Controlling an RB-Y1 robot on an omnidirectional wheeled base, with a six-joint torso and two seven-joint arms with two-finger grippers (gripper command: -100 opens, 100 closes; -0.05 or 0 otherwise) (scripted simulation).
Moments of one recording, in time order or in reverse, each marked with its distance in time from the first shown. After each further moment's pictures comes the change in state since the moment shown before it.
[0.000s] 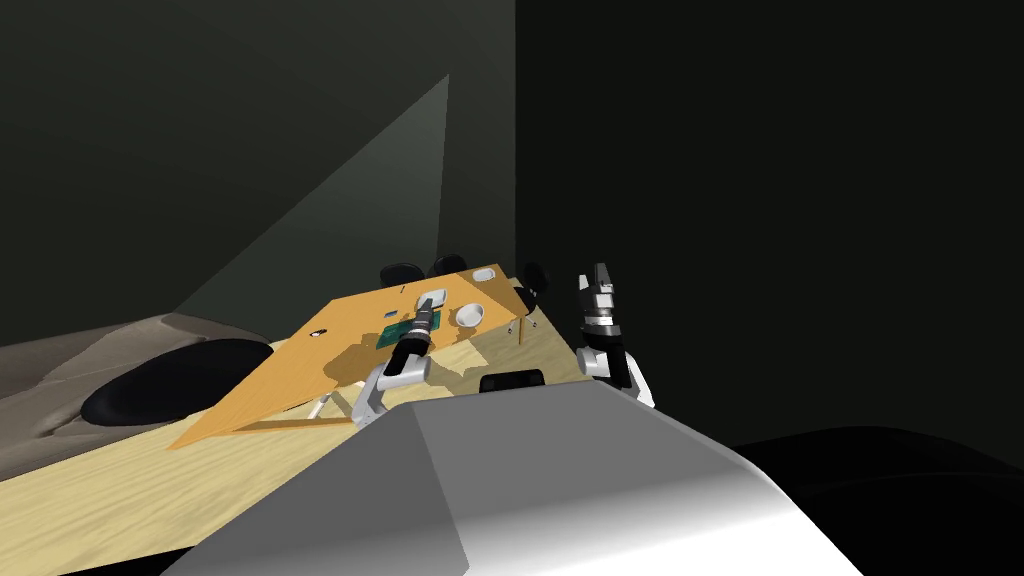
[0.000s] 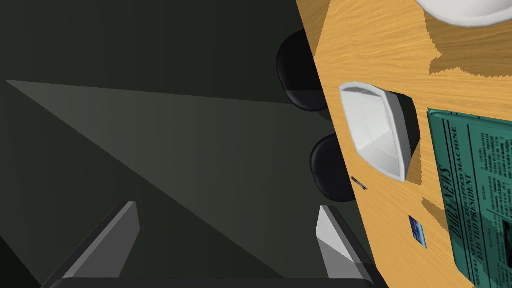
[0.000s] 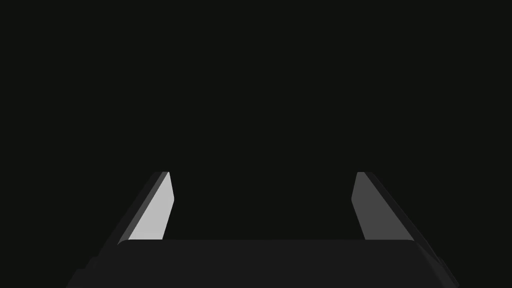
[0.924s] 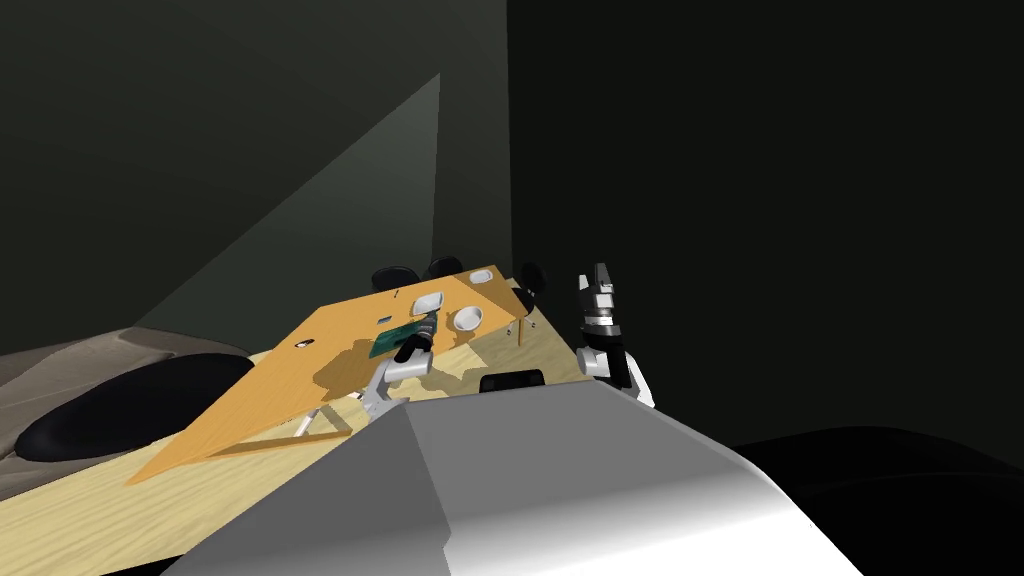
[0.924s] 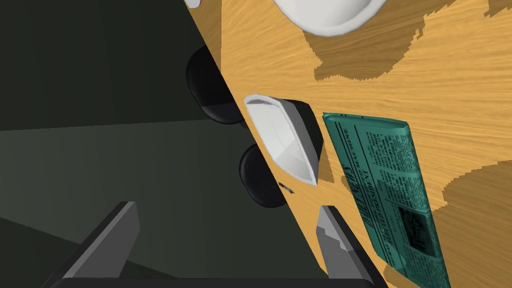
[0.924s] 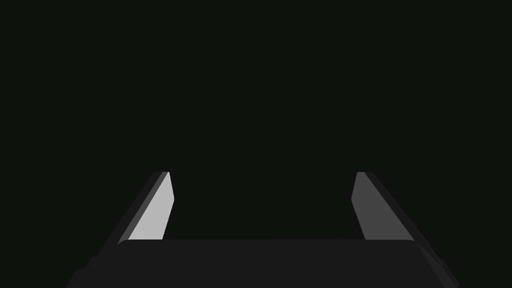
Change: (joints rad) left arm -0.076 0.009 0.018 0.127 -0.007 0.271 -0.036; right arm 0.000 0.000 0.000 0.000 0.000 0.000 0.000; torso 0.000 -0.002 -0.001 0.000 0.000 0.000
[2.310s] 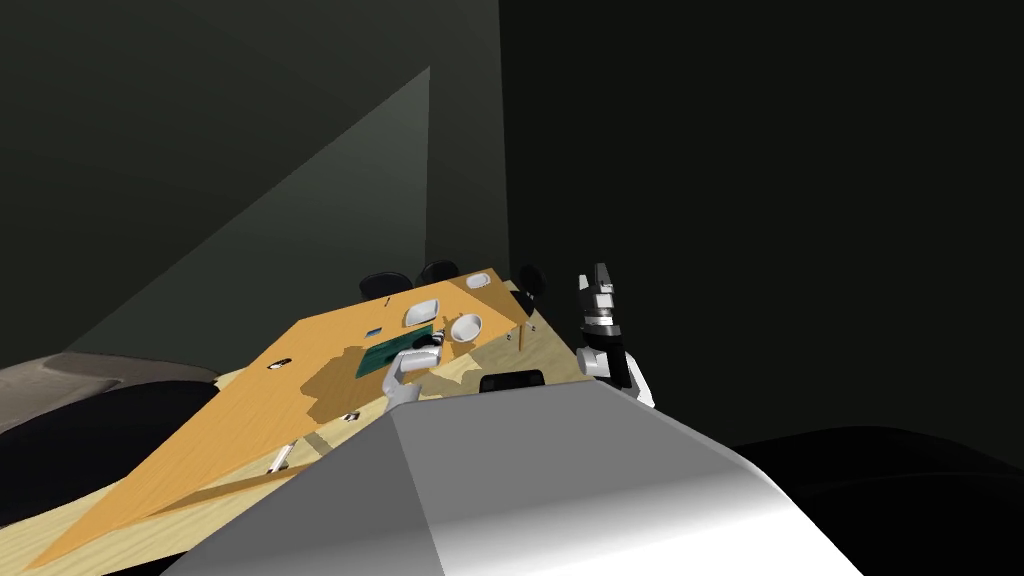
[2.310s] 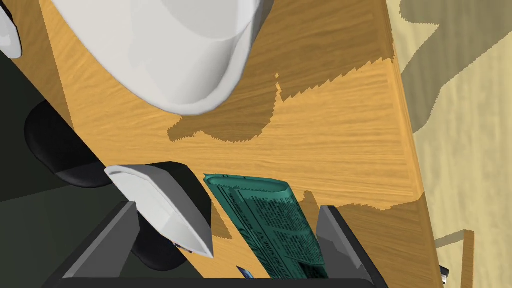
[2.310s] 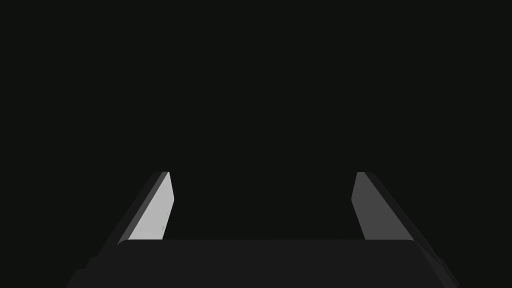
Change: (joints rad) left arm -0.111 -0.029 0.001 0.197 0.020 0.391 -0.017; right arm 0.000 0.000 0.000 0.000 0.000 0.000 0.000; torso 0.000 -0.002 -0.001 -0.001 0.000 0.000
